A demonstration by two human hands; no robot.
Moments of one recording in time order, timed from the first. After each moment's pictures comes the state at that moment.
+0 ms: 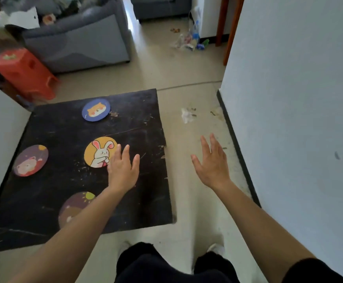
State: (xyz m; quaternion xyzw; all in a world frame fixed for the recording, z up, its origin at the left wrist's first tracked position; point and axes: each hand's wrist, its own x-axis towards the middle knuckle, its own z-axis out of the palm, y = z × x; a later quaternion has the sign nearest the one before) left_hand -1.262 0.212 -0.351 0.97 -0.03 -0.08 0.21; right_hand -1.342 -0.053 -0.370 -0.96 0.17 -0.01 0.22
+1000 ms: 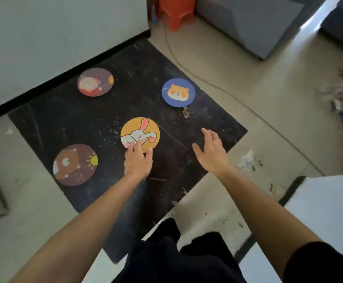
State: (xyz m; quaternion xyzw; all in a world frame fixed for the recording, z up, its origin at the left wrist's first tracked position) left_hand -1.137 0.208 -0.410 0.80 0.45 -0.03 0.39; right_hand -0.984 0.032 -0.382 -0.93 -0.21 0.22 0.20
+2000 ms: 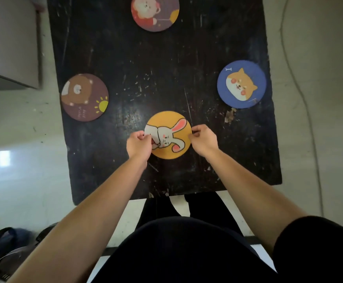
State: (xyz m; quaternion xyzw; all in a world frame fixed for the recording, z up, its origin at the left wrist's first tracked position) left_hand -1.093 0.192 -0.470 0.34 0.80 0.12 0.47; right_hand -0.903 0.151 -0.491 -0.82 -0.29 0.47 0.14
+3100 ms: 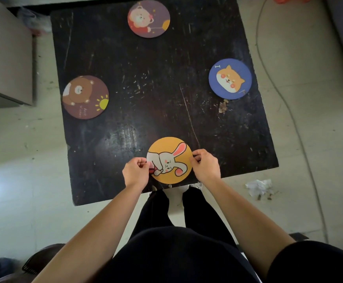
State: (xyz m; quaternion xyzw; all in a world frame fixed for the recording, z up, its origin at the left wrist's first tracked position) left_hand -1.156 0.095 -0.485 0.47 0.76 0.09 0.44; right_hand -0.949 0.031 -0.497 -0.86 -0.33 0.38 0.12
